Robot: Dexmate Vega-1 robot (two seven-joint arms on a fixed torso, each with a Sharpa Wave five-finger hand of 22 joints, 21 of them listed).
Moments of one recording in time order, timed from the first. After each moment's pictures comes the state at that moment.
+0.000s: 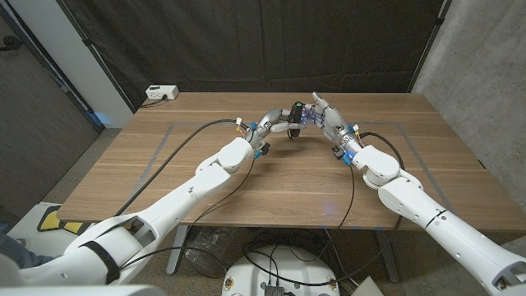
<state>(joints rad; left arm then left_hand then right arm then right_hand) 0.64 0.38 0.69 -1.32 -0.11 -0.31 0.04 1.09 0.10 0.39 -0.18 0.19 0.98 0.00 0.25 0.22 1.07 -0.11 0.21 0.22 1.01 -0.16 0.17 0.17 0.60 -0.06 0.24 0.18 -0.95 -0.65 -0.45 -1.71 0.51 0.23 0.05 0.09 0.02 0.24 -0.10 0.19 0.62 -0.09 0.28 0.22 0.20 0.10 0.22 0.19 0.03 0.14 0.19 0.18 0.04 0.04 0.24 0.19</state>
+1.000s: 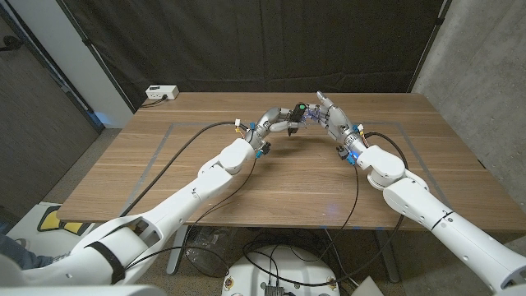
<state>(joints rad) 0.64 0.34 0.68 -1.25 -0.17 -0.37 0.03 1.09 0.10 0.40 -0.19 0.18 0.99 0.01 0.25 0.24 1.07 -0.12 0.21 0.23 1.00 -0.15 0.18 0.17 0.61 -0.06 0.24 0.18 -0.98 -0.68 -0.43 -1.74 0.52 0.23 0.06 0.11 0.03 0.23 -0.10 0.19 0.69 -0.11 0.31 0.23 0.27 0.09 0.25 0.19 0.07 0.12 0.19 0.18 0.05 0.05 0.23 0.19</state>
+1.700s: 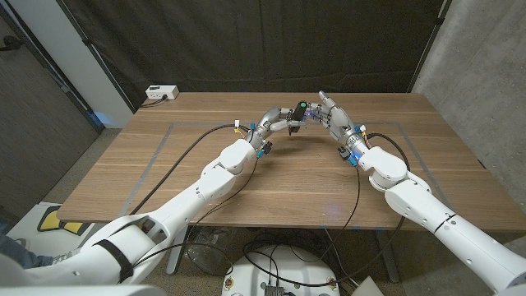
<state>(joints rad) 0.63 0.30 0.66 -1.19 -0.27 -0.41 -0.03 1.09 0.10 0.40 -0.19 0.18 0.99 0.01 0.25 0.25 1.08 -0.12 0.22 0.24 1.00 -0.15 0.17 0.17 0.61 -0.06 0.24 0.18 -1.00 -0.69 -0.42 -1.76 0.52 0.24 0.05 0.11 0.03 0.23 -0.10 0.19 0.66 -0.11 0.29 0.22 0.27 0.09 0.24 0.19 0.07 0.12 0.19 0.18 0.06 0.05 0.22 0.19</state>
